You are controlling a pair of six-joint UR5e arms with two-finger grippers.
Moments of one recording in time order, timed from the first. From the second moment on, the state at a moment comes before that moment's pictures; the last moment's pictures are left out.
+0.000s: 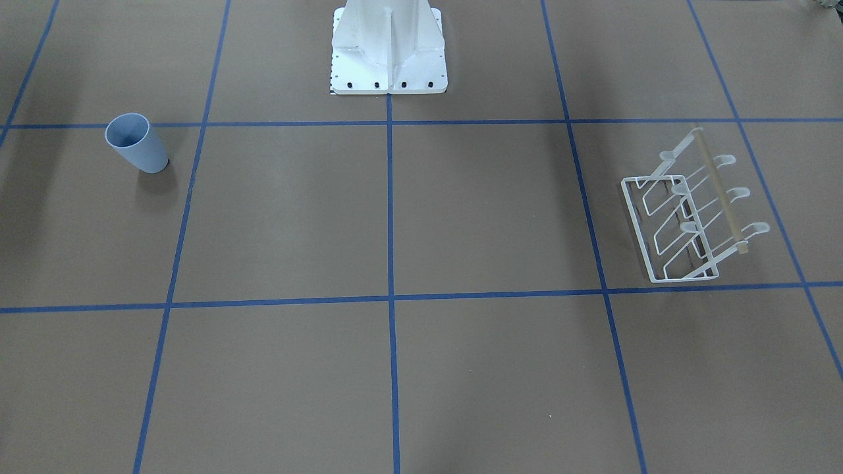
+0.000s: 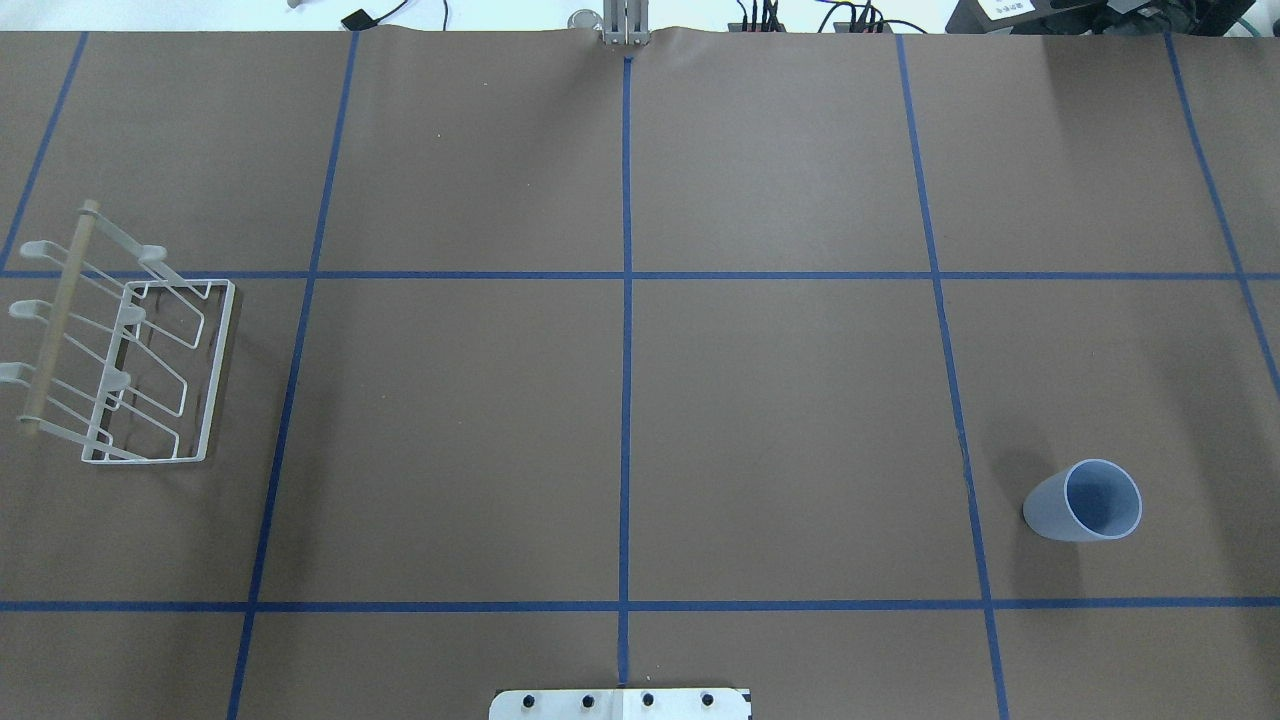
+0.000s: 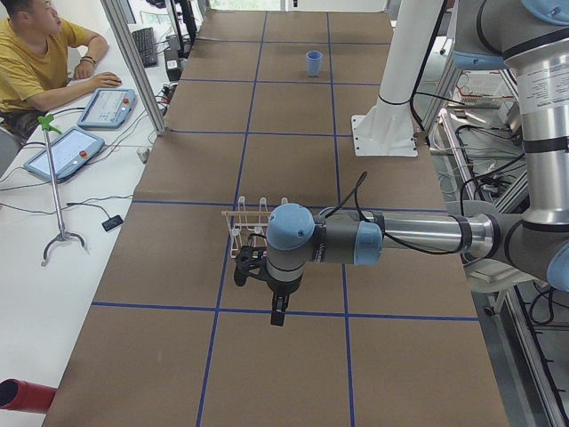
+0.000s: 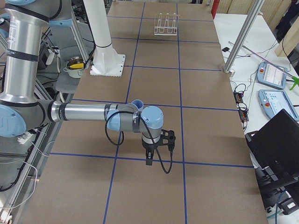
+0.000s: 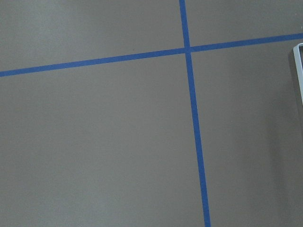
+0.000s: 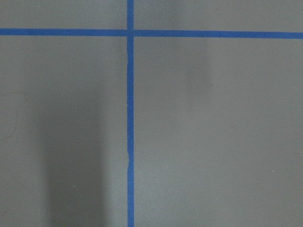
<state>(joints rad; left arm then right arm) -1.63 -1.33 -1.85 -1.59 -2.30 0.11 1.57 -1.78 1.80 -1.61 2.28 0.00</state>
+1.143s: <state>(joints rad) -1.63 -1.38 -1.91 -1.72 -2.30 0.10 1.56 -1.72 1.81 -1.45 2.38 0.00</state>
